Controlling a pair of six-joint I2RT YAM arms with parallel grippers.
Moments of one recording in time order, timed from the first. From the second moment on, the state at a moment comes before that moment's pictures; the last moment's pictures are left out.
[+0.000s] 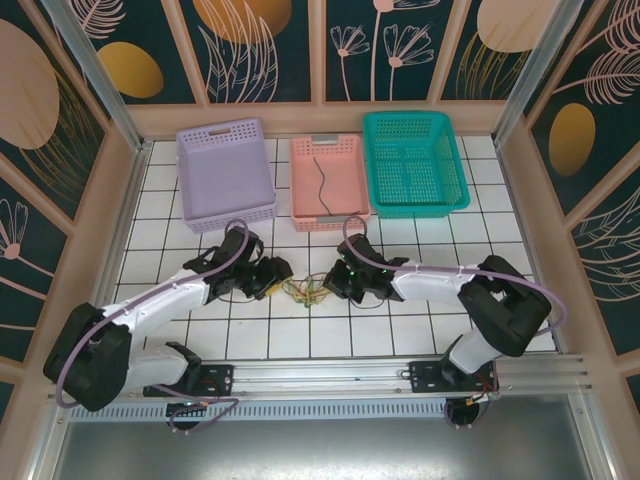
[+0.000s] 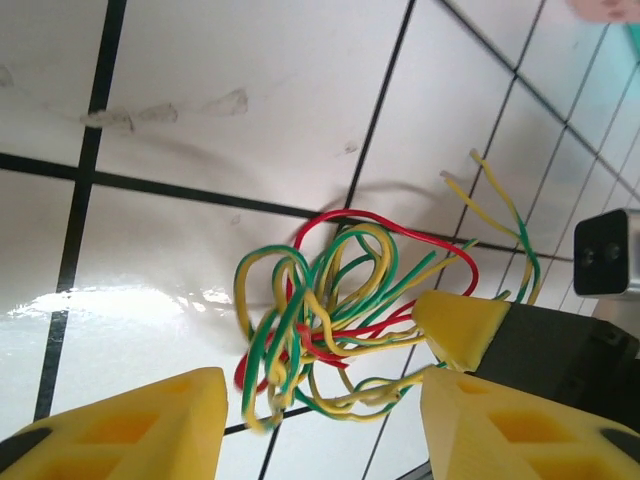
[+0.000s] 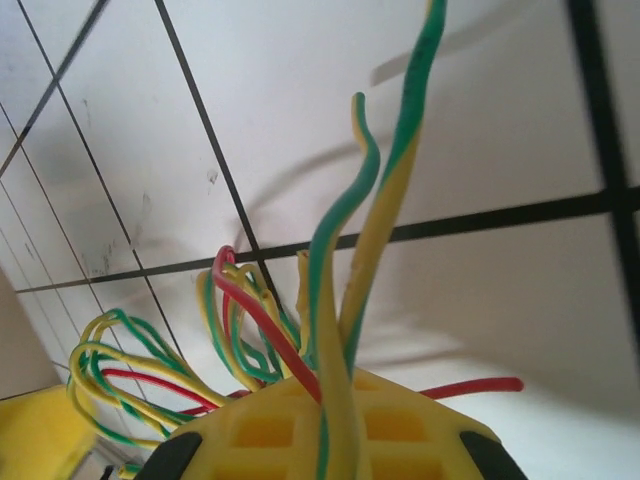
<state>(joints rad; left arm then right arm) -0.57 1.23 0.61 -0.31 0.37 -1.11 0.84 1.53 0.68 -0.06 -0.23 1.26</state>
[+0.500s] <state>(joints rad) -0.57 1.37 0.60 -0.25 0.39 -1.05 0.80 1.48 0.68 -0.14 -0.21 1.15</state>
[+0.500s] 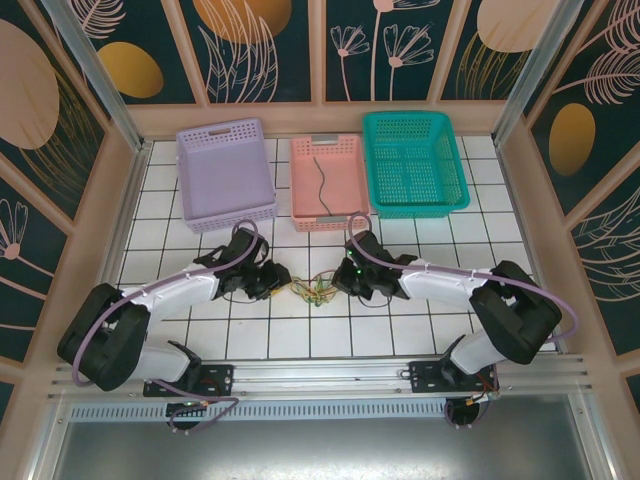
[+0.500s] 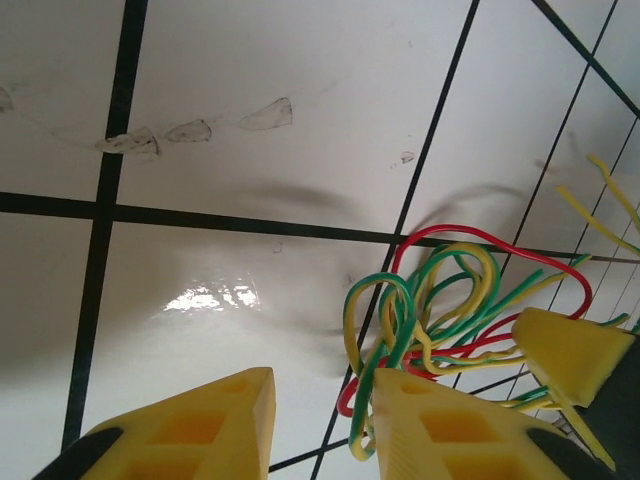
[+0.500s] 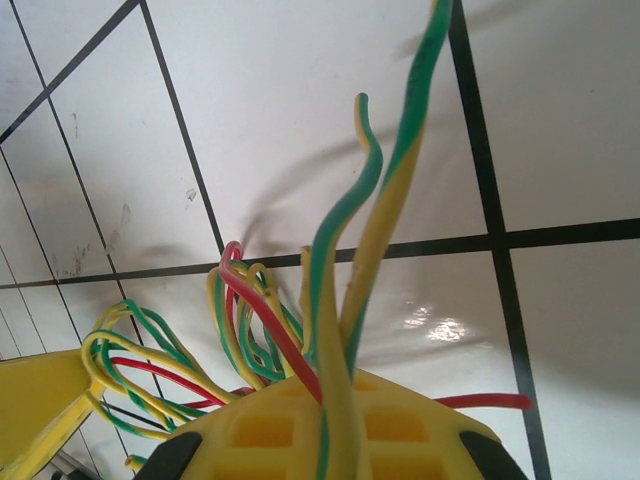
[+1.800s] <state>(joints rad) -0.57 1.42 0.58 -0.09 0.42 -1.09 0.74 1.47 0.66 -0.13 -0.26 1.15</state>
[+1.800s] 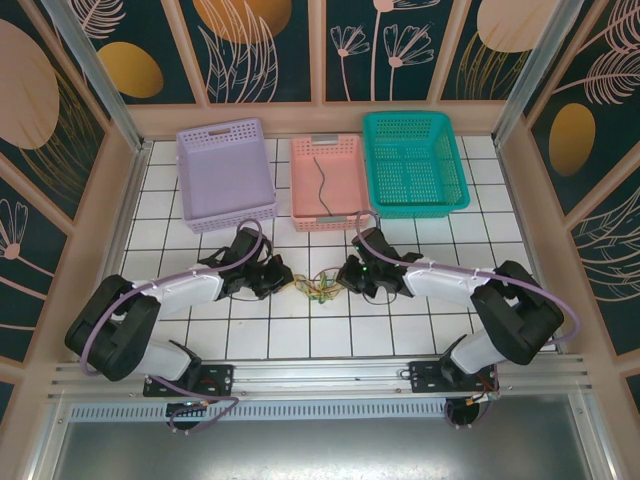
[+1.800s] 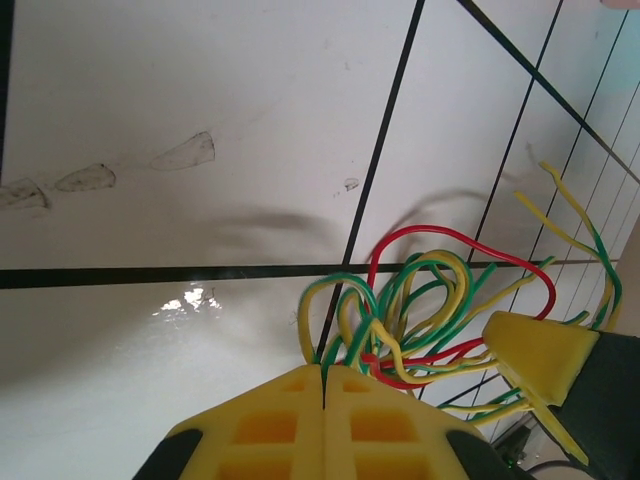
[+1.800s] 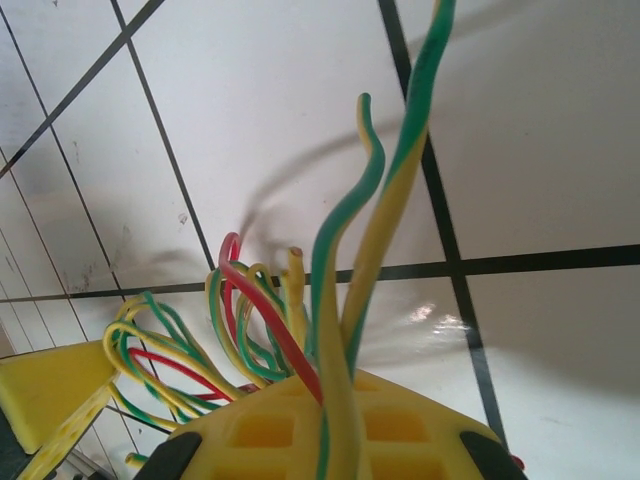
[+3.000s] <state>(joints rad) -0.58 1.12 0.90 -0.70 -0.24 -0.97 0.13 1.00 0.51 -0.57 -0.13 0.85</state>
